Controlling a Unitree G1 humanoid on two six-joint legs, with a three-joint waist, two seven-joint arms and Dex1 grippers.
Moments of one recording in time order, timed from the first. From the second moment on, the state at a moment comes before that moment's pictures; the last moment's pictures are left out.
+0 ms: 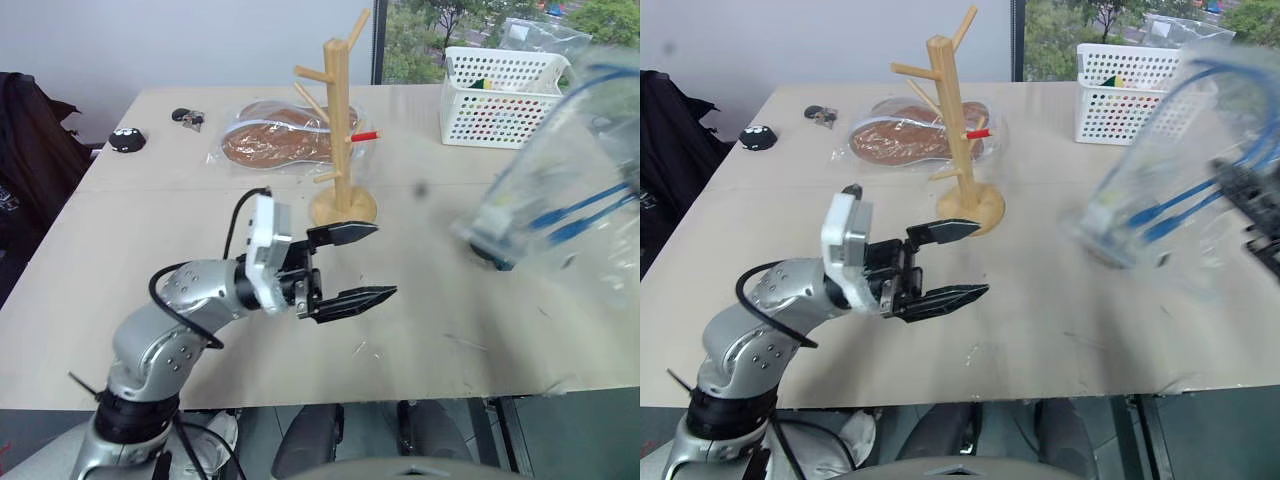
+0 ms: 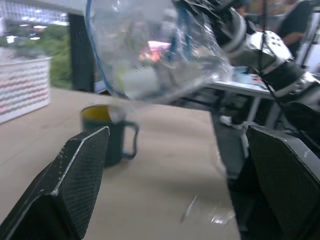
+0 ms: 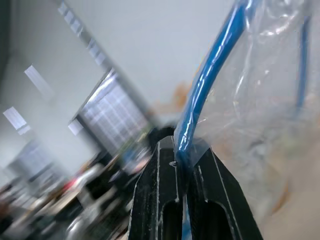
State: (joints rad) left arm -0.33 0.57 -0.05 -0.55 -0.89 0.57 -0.87; right arm -0.01 -0.88 -0.95 -0.27 1.94 0.94 0.39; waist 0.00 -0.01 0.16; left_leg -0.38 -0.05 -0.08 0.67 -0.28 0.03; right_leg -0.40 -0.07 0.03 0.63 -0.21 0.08
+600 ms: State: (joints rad) left arm -0.51 0.40 -0.23 -0.33 -0.69 0.55 -0.93; right arm 0.18 -0.91 -0.92 0.00 1.13 0.69 0.48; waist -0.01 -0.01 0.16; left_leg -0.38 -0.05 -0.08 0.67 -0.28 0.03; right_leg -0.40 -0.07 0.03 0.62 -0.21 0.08
